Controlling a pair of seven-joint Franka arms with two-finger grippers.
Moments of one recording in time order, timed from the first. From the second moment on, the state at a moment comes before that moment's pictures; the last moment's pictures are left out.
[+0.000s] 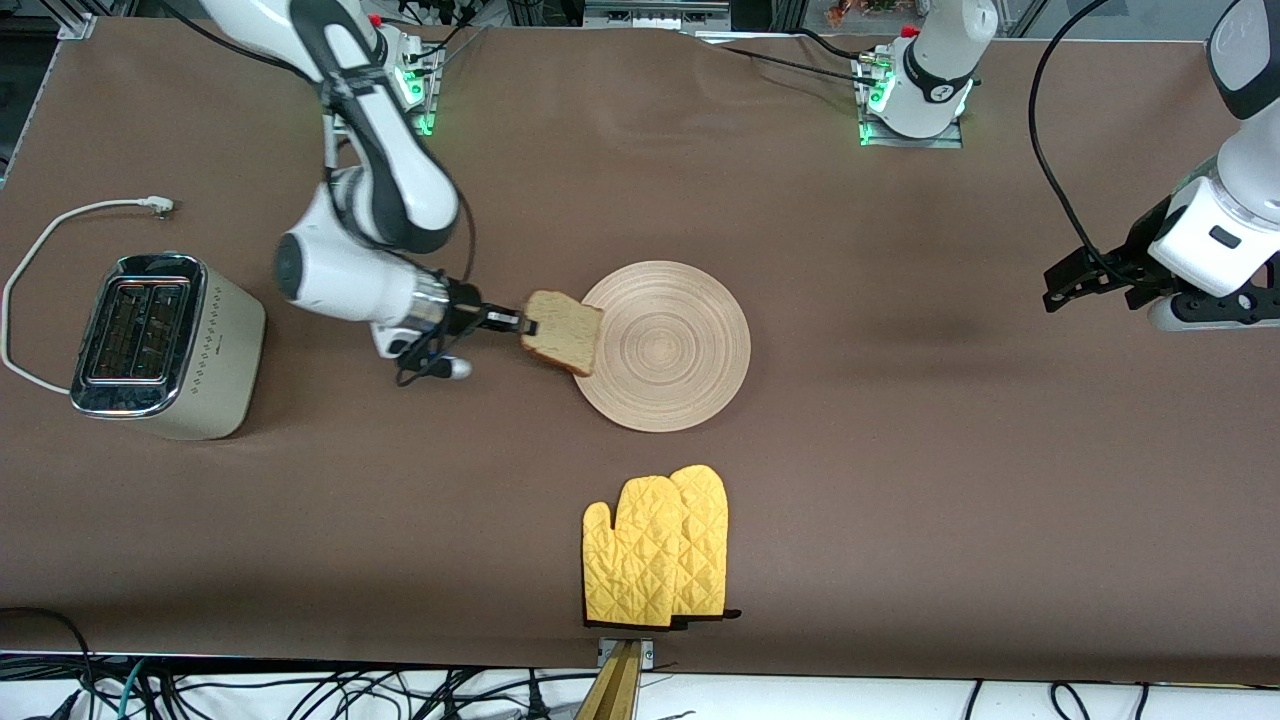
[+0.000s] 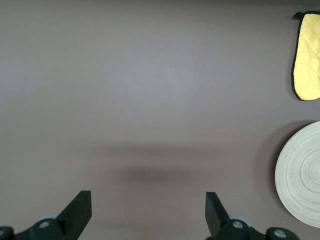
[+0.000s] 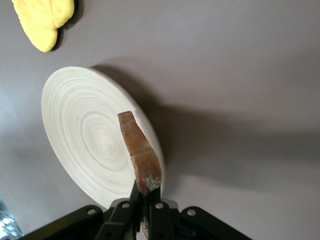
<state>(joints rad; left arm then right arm) 0.01 0.04 -0.05 -1.70 -0.01 1.77 -0.11 0.51 0.34 -0.20 -1.95 0.79 2.13 0.04</state>
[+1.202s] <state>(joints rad) 0.01 0.04 -0.05 -1.70 -0.02 1.75 -0.11 0.50 0.31 -0.80 -1.53 0.02 1.51 -0.18</state>
